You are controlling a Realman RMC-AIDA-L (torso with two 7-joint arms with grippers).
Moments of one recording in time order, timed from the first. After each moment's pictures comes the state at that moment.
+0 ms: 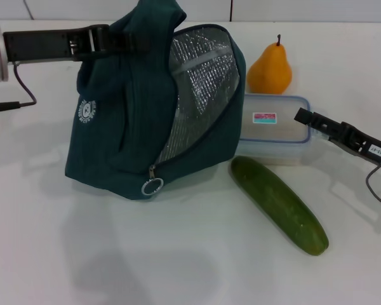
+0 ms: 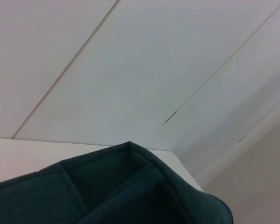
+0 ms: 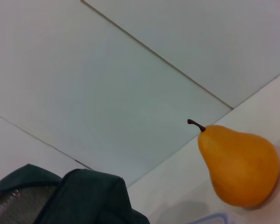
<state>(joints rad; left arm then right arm) -0.44 -2.08 0.84 1.24 1.86 1.58 -2.44 0.52 2.02 -1.38 -0.18 -0.90 -1.20 1.63</state>
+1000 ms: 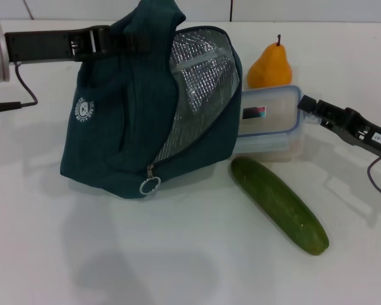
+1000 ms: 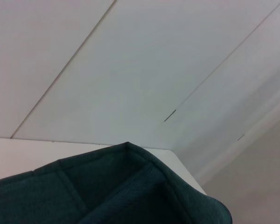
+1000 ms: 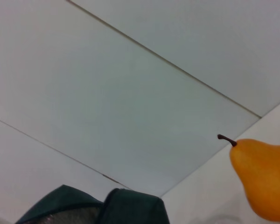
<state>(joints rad) -0.44 -2.08 0.84 1.23 1.86 1.58 -2.43 0.52 2.02 -1.37 -0.19 -0.87 -1.27 1.68</state>
